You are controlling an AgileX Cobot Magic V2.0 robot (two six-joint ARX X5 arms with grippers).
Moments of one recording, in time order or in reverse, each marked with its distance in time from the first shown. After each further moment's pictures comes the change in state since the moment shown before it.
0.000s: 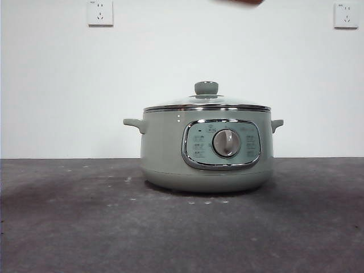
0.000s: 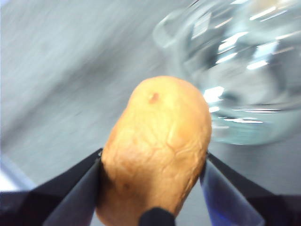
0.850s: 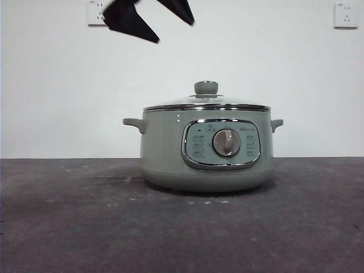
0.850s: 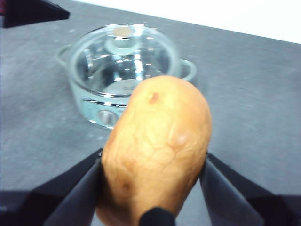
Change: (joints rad) left arm -0.394 0.844 0.567 0.172 -0.262 0.195; right arm 0.000 -0.401 0.014 -0.345 0.326 0.012
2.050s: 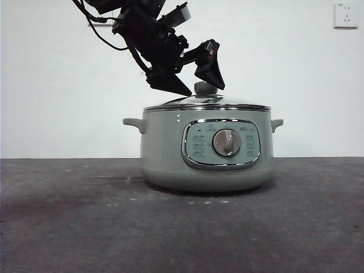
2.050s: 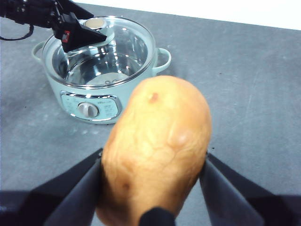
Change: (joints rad) left arm -0.021 0.340 0.108 0.252 -0.002 0.006; right arm 0.000 -0.046 0.002 -0.089 0.054 0.074
